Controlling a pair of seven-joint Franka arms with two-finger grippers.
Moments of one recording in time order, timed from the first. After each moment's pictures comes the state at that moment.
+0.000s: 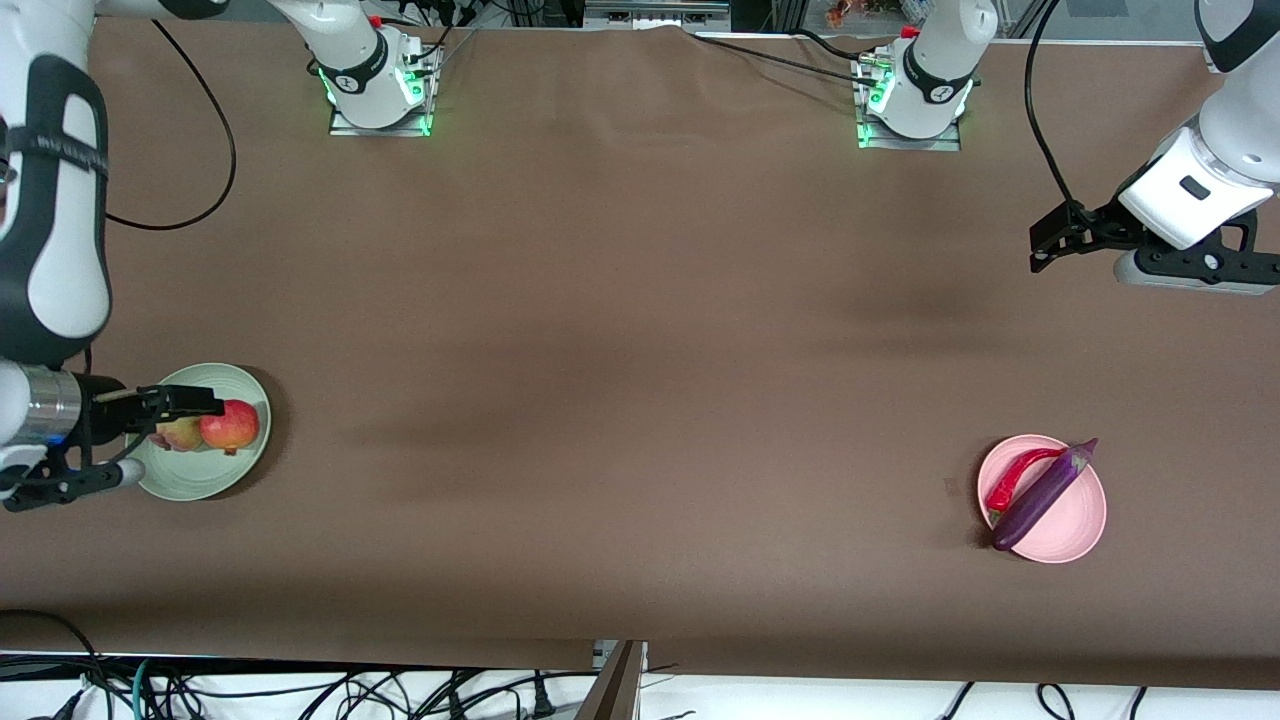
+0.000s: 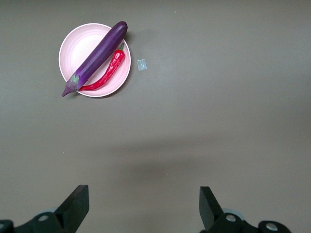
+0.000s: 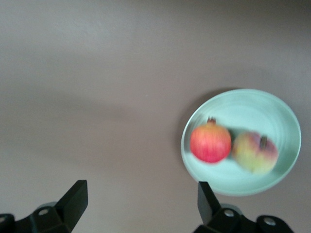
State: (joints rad) left arm -0.05 -0.04 -0.03 -1.74 0.00 1.71 0.00; right arm -0.07 0.65 0.02 -1.04 0.06 1.52 -0.22
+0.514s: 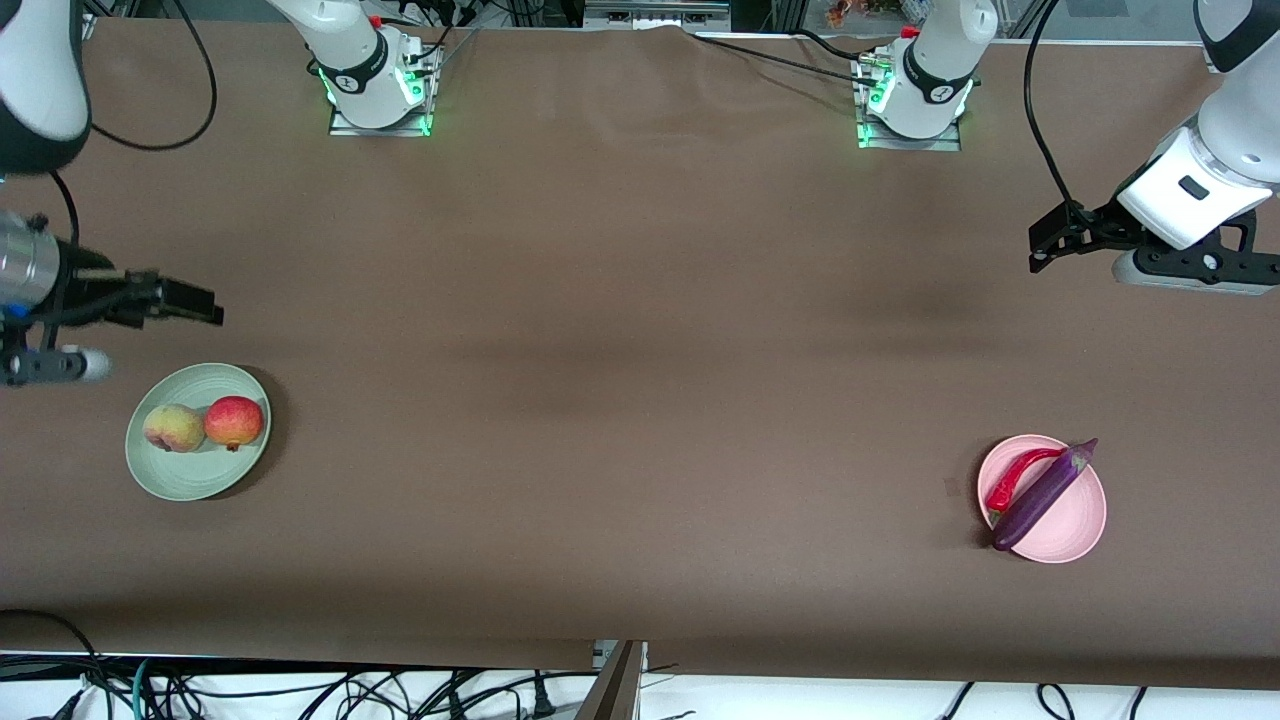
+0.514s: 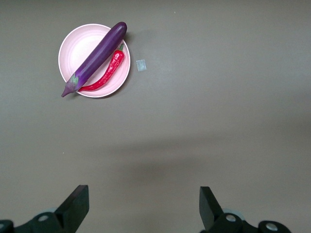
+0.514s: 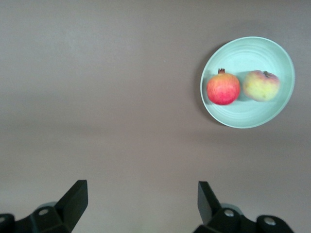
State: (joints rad) left arm -0.05 -0.03 -0.03 -1.74 0.00 1.71 0.00; right arm -0.02 0.25 0.06 -1.38 0.02 1.51 0.00
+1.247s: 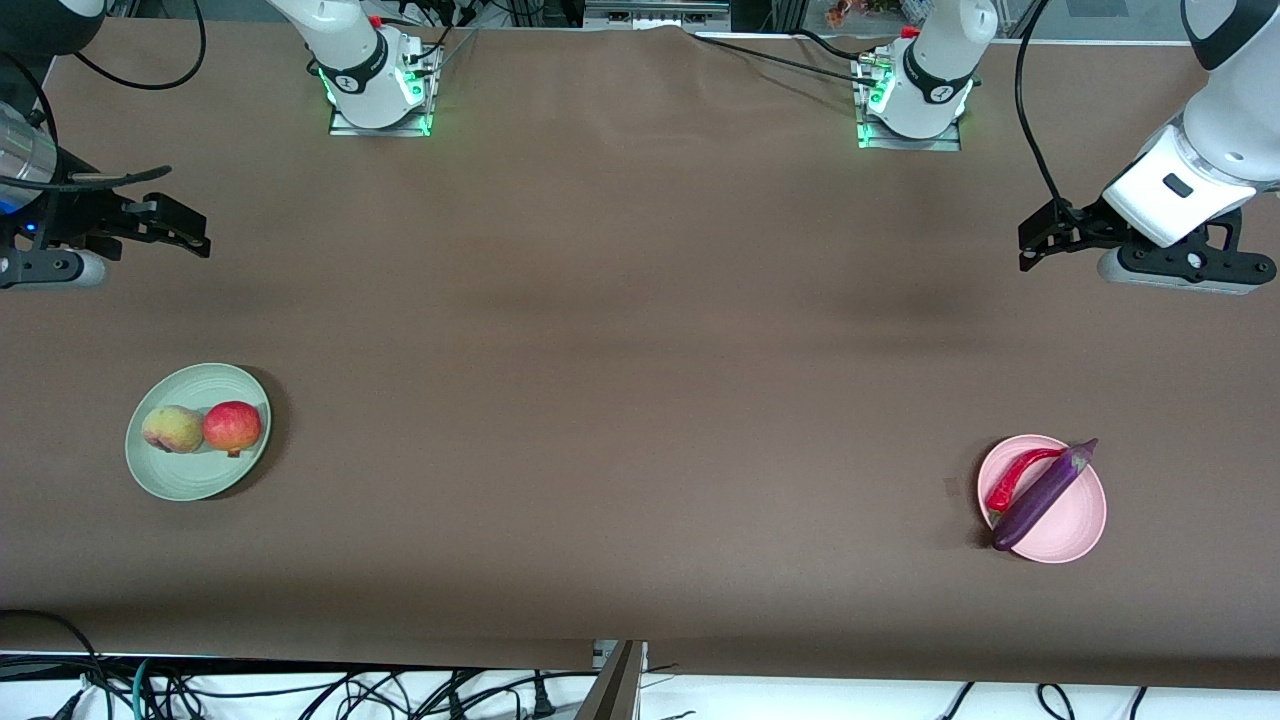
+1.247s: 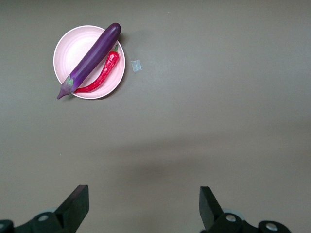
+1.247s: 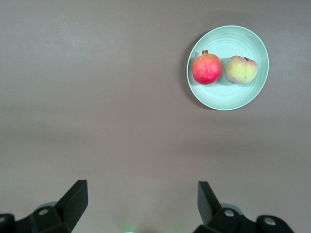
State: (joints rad) left arm -0.05 -0.03 -0.05 -1.74 0.00 1.71 0.00; right arm -0.02 0.08 0.08 -1.54 -0.03 1.52 0.00
